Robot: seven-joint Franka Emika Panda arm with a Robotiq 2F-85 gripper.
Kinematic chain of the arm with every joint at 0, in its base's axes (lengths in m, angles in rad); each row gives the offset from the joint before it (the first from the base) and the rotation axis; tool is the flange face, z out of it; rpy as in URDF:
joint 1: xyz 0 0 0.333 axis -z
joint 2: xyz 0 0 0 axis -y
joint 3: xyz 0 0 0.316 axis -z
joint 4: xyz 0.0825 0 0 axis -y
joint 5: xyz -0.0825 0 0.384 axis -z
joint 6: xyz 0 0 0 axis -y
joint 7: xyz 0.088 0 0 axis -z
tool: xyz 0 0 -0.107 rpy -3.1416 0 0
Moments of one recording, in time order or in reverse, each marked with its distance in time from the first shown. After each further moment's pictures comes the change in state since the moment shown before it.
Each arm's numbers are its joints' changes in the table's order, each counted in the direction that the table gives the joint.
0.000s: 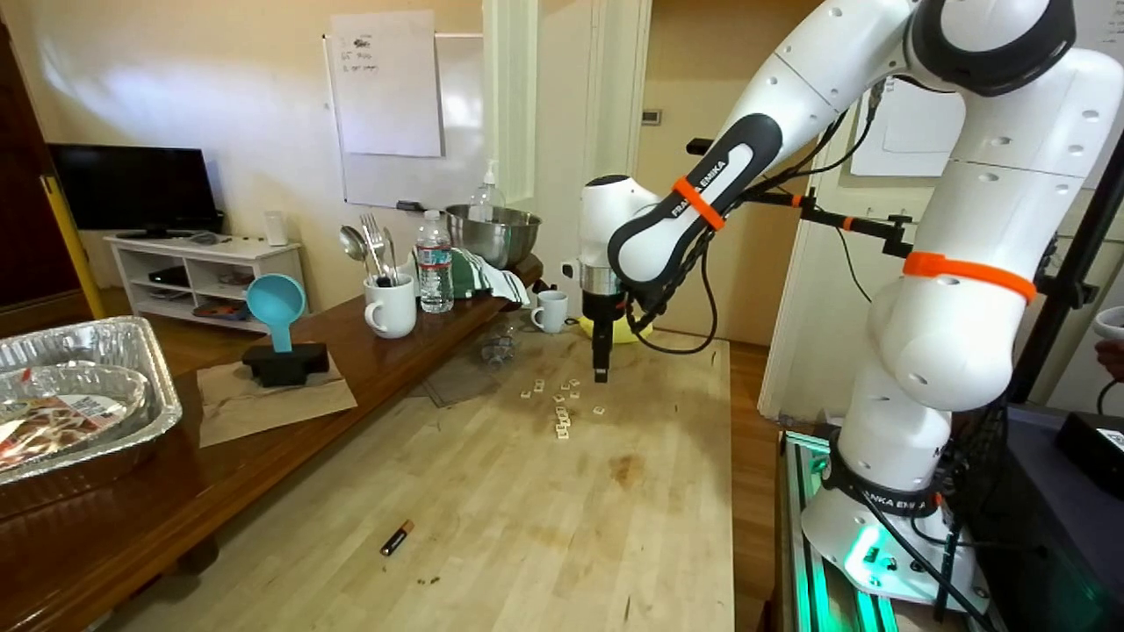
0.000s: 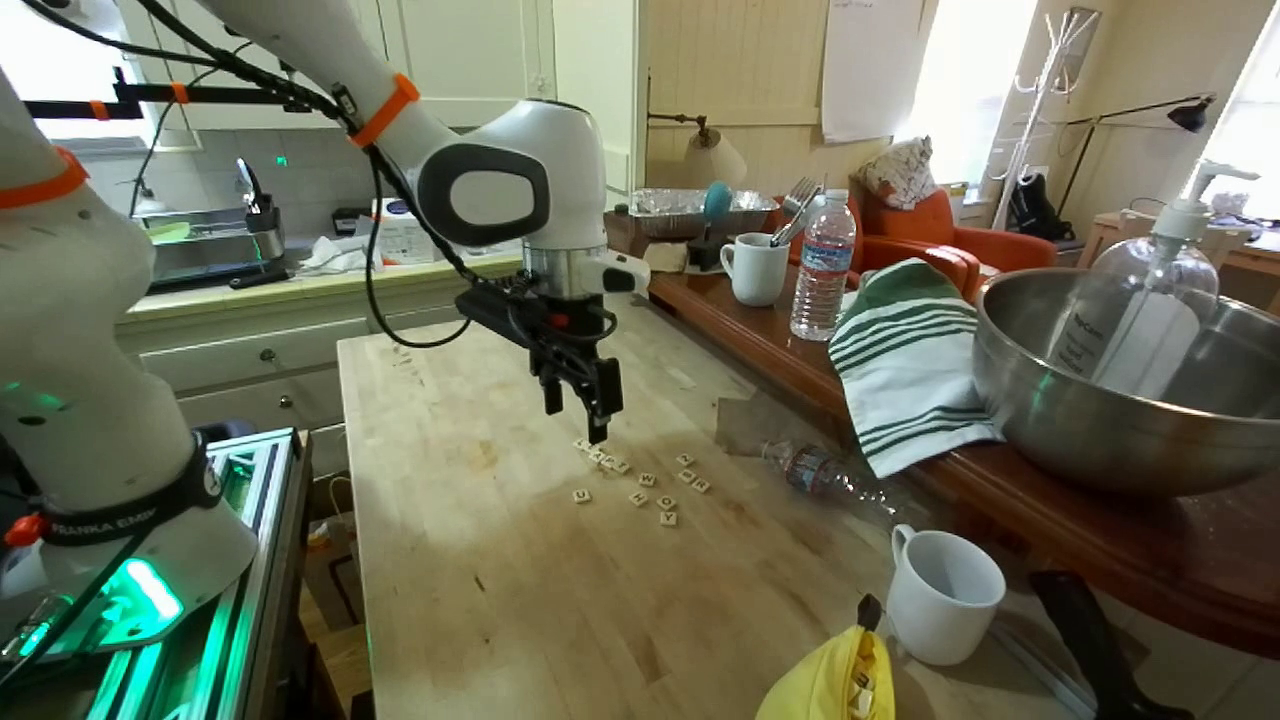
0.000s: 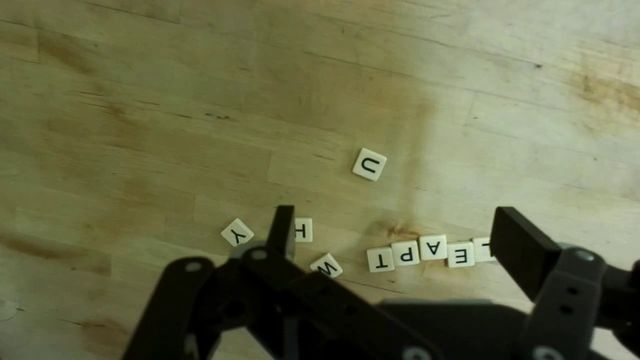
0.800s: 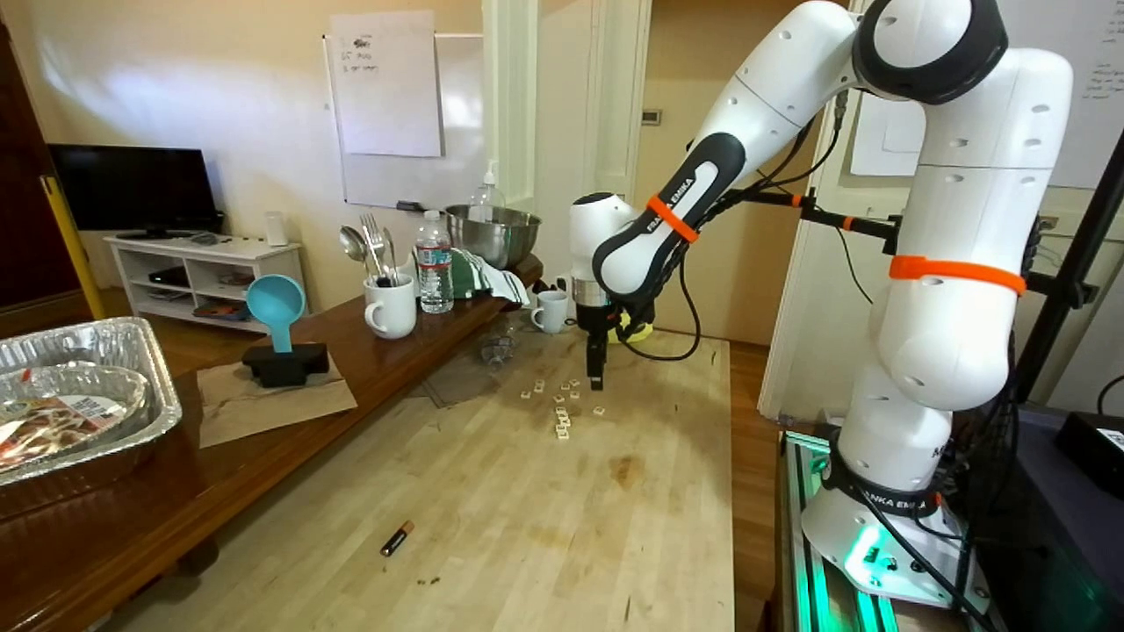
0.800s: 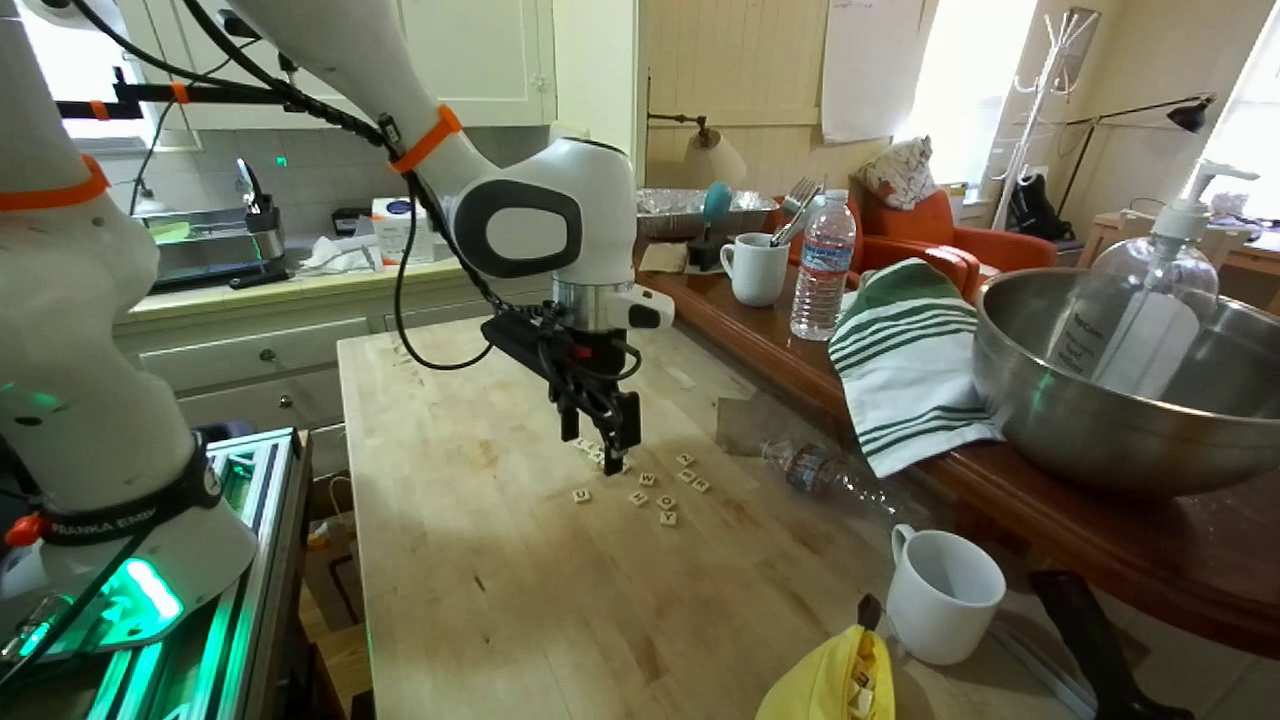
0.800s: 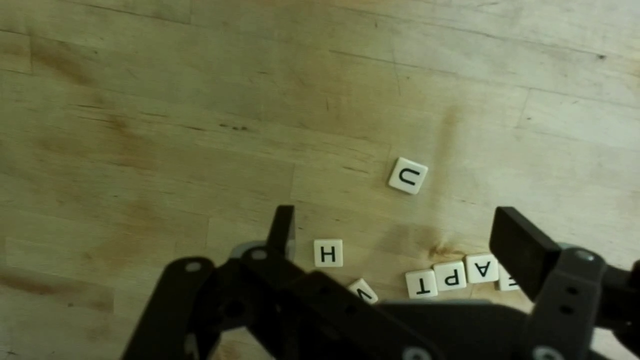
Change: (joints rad) arm 0.029 -0.131 0.007 0.073 0.000 0.013 0.000
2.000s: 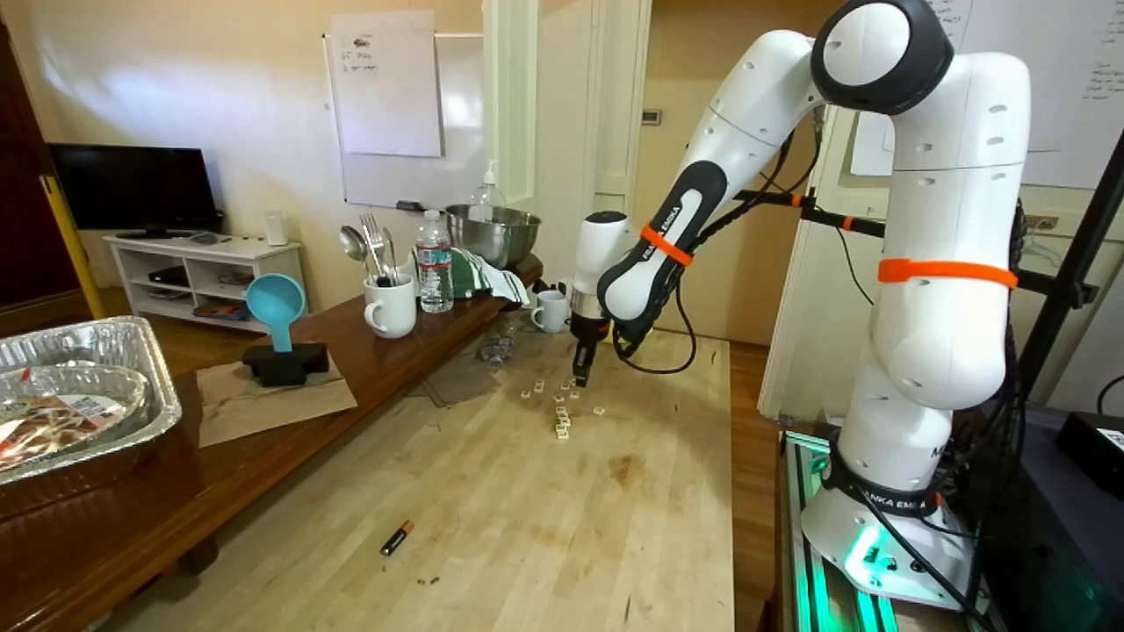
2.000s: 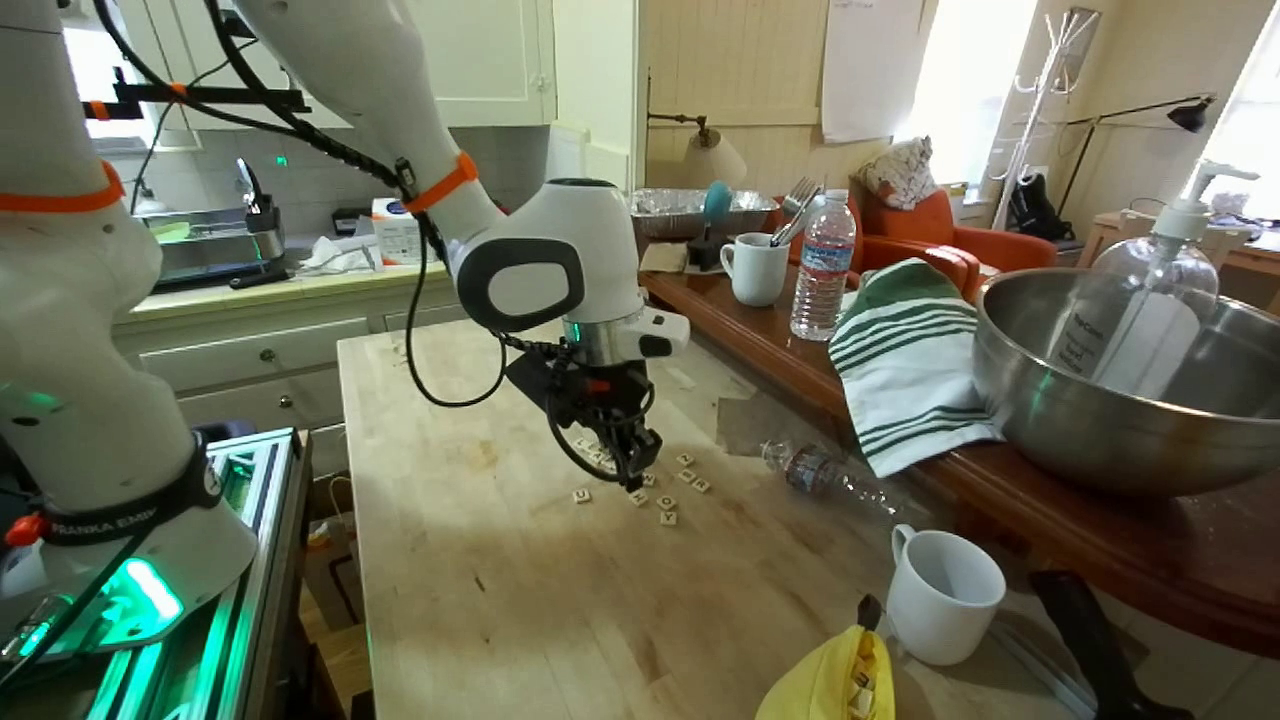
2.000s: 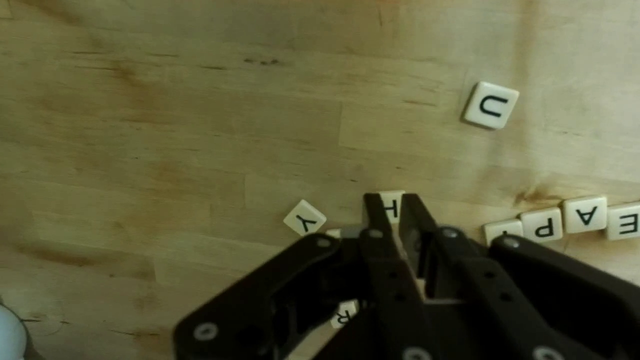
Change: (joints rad) arm 0.022 -0.117 0.030 -0.010 0.024 0.310 0.085
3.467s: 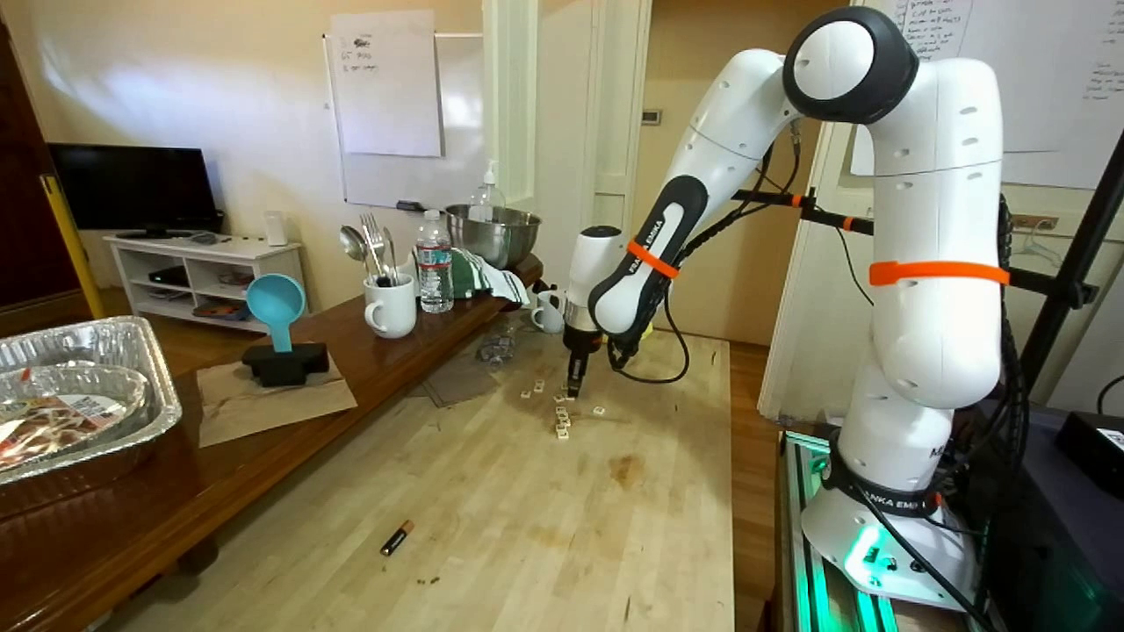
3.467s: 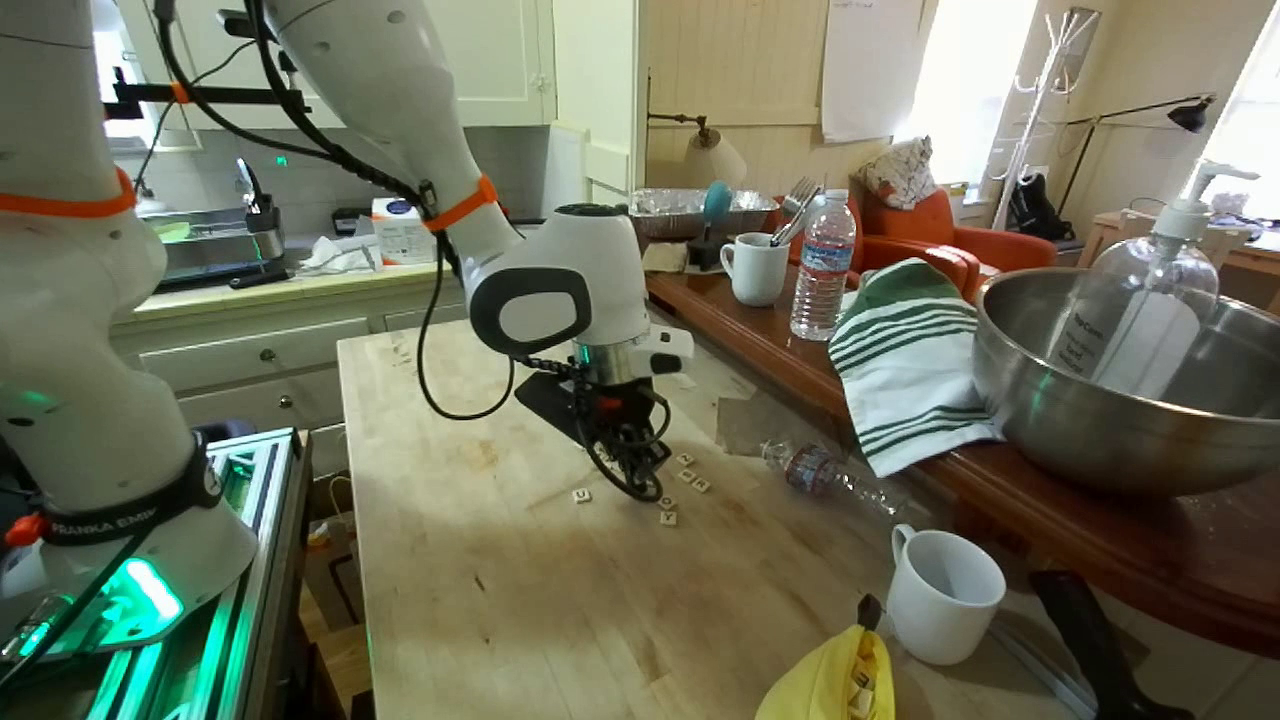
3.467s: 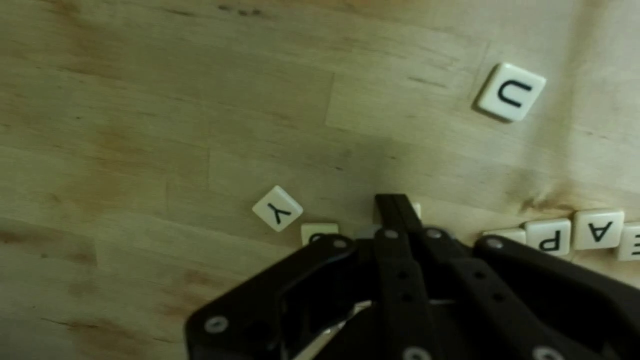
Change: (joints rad) arm 0.041 -0.087 -0.058 0.029 -0.062 0.071 -0.143
